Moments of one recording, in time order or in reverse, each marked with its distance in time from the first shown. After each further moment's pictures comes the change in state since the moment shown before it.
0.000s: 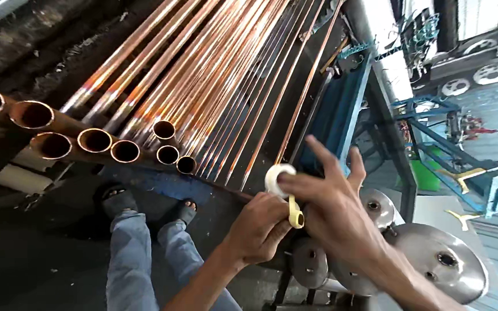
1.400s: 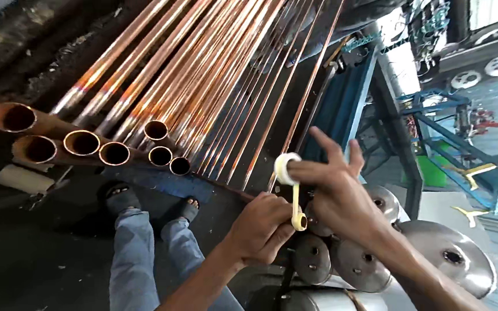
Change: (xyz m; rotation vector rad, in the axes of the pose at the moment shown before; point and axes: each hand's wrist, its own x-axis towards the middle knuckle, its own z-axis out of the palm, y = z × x) left_hand 0.005 0.000 0.000 0.011 -0.076 0.039; right_hand 0.010 0.029 0.001 0.069 -0.038 0.039
